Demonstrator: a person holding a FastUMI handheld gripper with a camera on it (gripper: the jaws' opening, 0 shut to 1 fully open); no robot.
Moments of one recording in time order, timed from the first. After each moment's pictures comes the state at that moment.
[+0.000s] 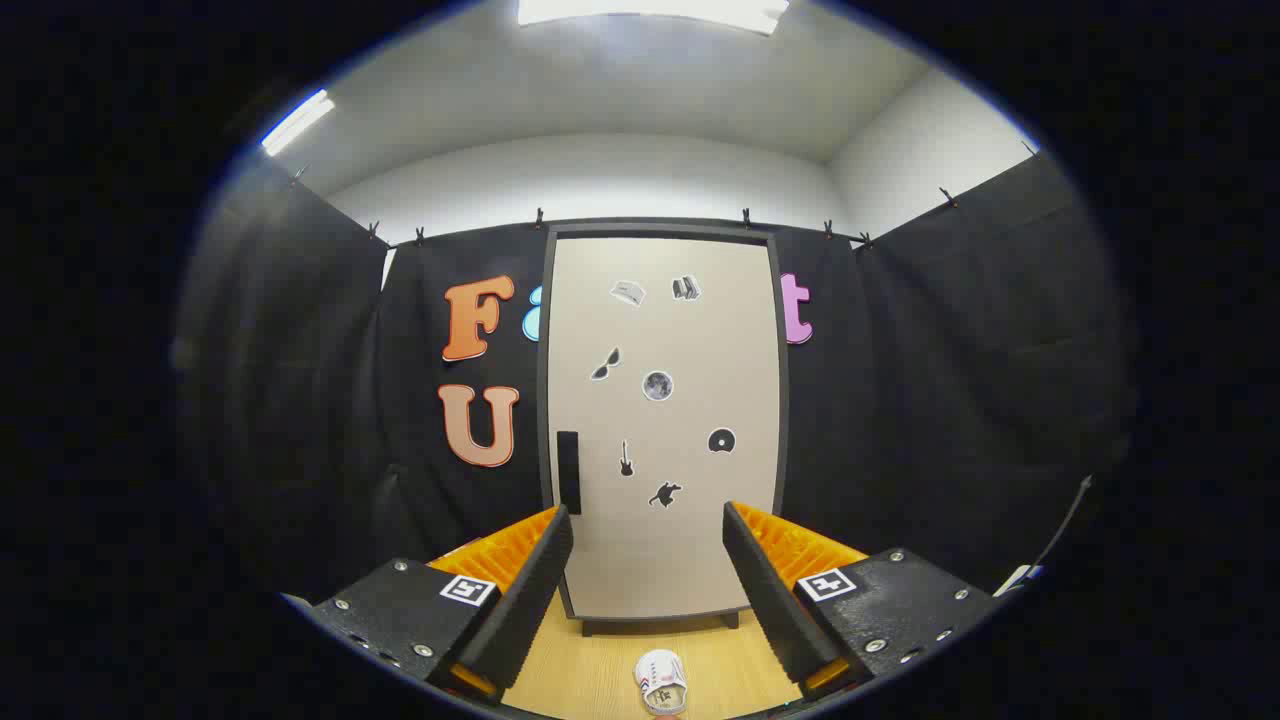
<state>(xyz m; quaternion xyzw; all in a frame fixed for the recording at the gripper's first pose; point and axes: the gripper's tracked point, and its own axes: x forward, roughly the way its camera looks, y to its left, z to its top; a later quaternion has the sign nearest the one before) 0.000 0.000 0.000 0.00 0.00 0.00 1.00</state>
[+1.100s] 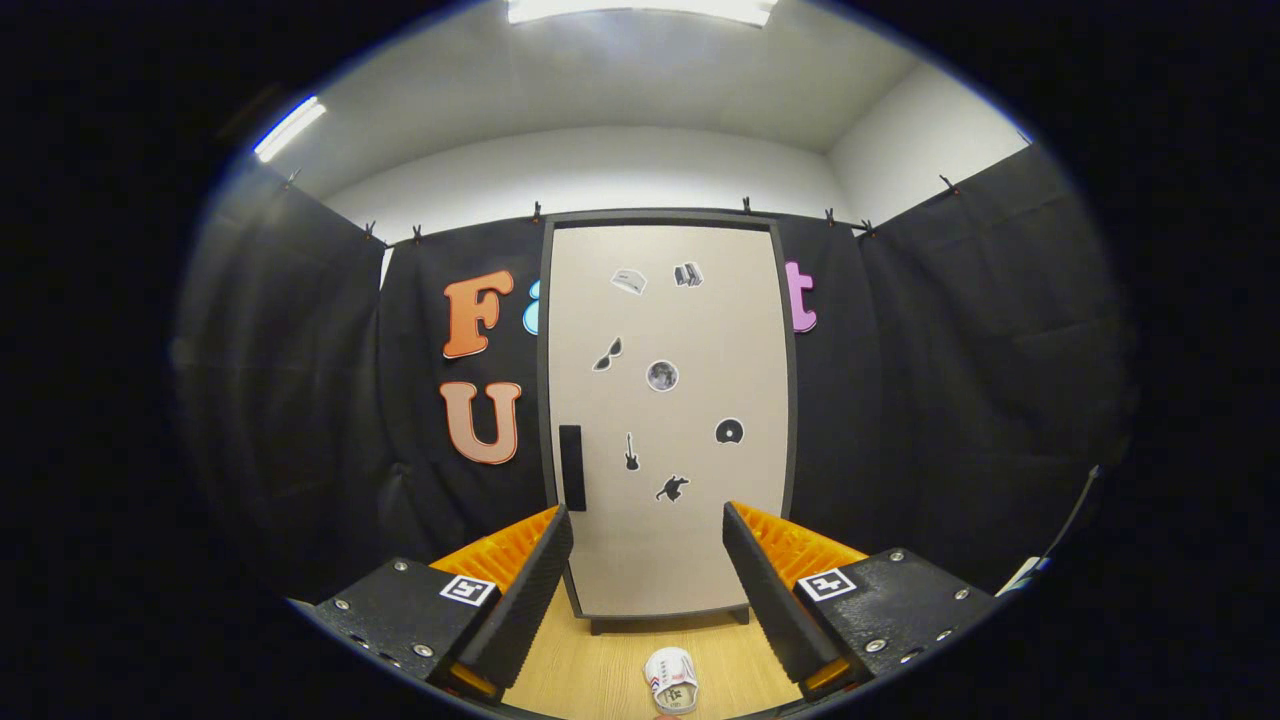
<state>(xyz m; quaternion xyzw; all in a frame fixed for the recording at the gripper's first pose) 0.014 0.004 -0.007 0.01 0.01 0.00 1.00</state>
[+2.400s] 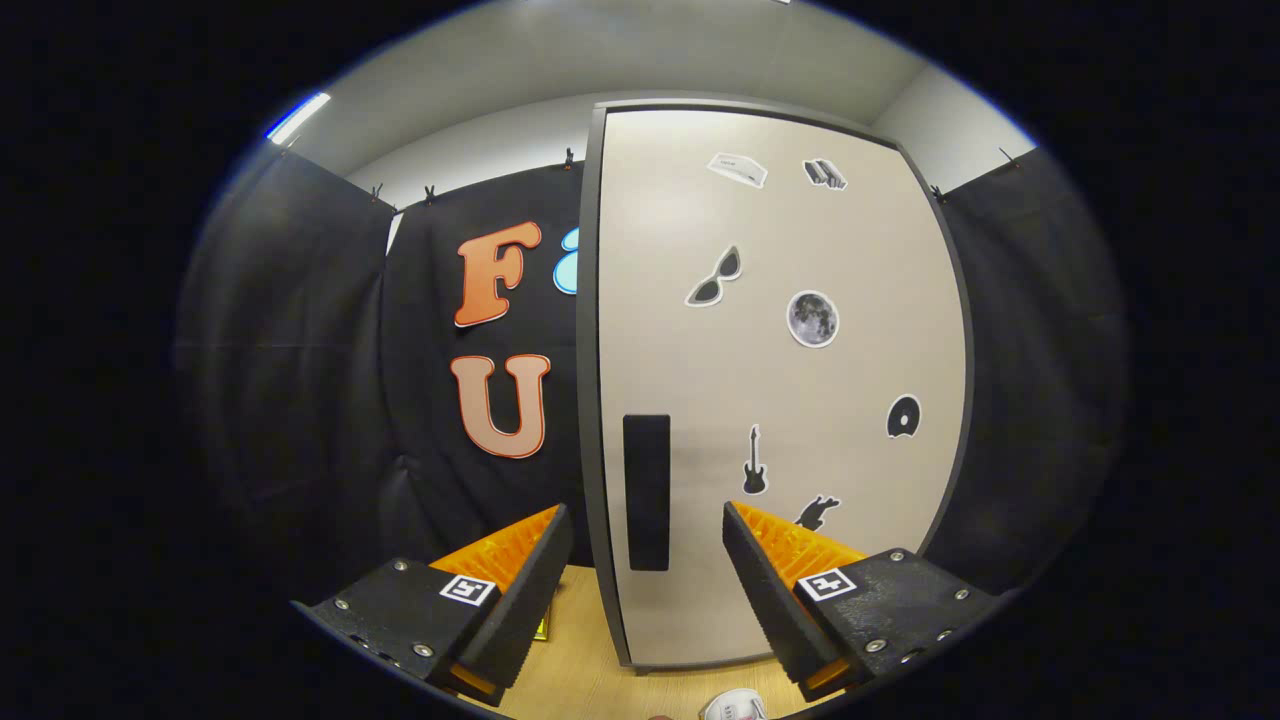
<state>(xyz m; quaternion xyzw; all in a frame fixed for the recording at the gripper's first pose) 0.224 0.108 -0.064 0.01 0.04 0.06 1.00</state>
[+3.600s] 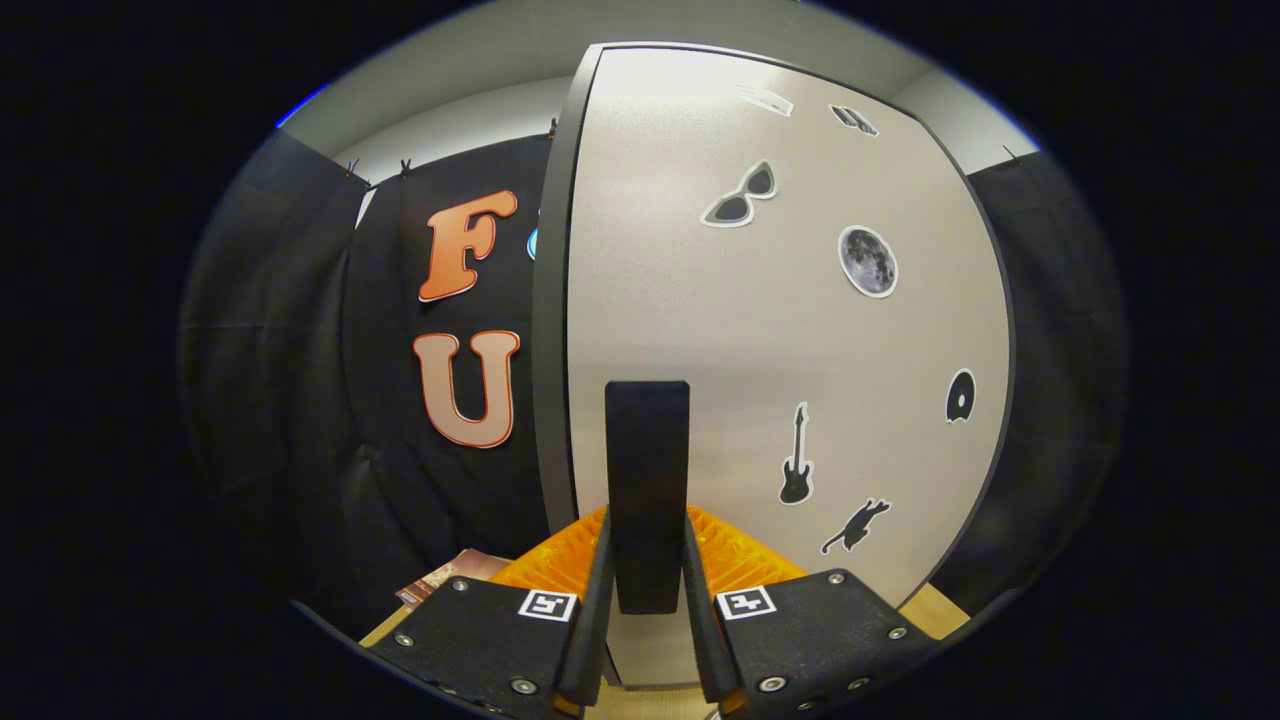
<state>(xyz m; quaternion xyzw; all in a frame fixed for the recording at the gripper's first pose) 0.281 0.115 -0.093 0.01 0.06 0.03 1.00</state>
